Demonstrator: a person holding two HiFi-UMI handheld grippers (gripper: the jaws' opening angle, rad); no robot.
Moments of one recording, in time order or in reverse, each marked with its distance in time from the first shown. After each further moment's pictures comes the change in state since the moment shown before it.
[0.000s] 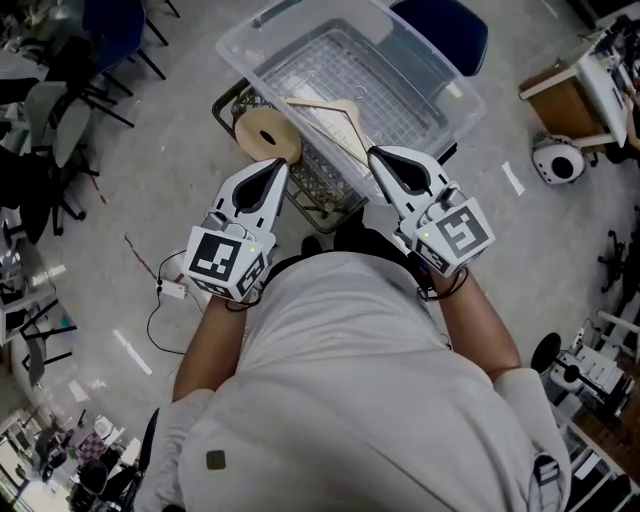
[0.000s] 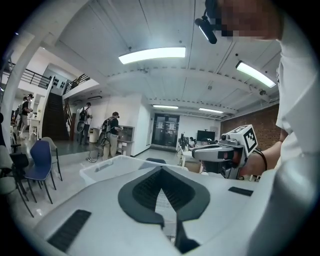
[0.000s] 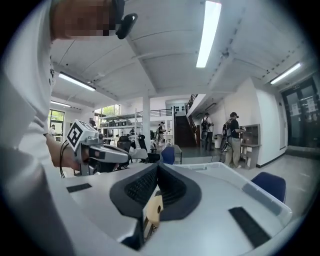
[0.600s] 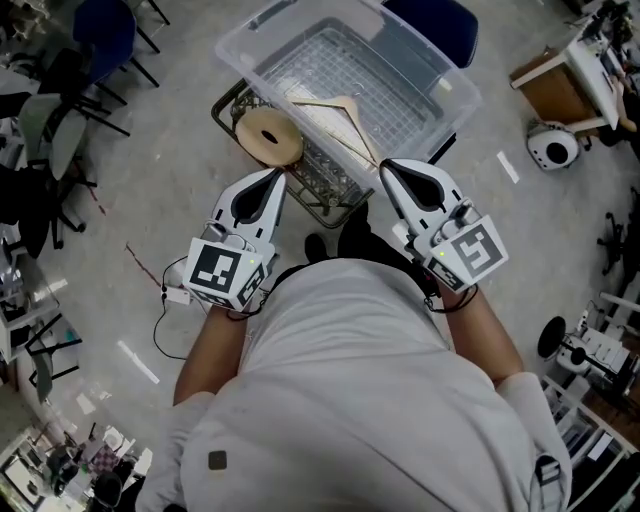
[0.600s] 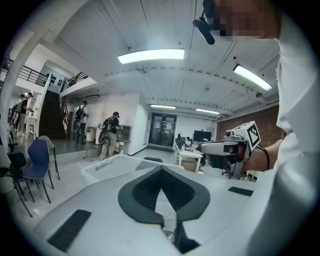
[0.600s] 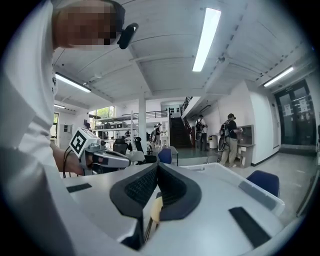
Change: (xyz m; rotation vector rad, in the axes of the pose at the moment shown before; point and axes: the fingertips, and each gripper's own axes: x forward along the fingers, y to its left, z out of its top) left arm -0.034 0.006 0.003 -0.008 0.007 -0.041; right arm -0.022 0.034 0.024 0.028 -0.016 -0.063
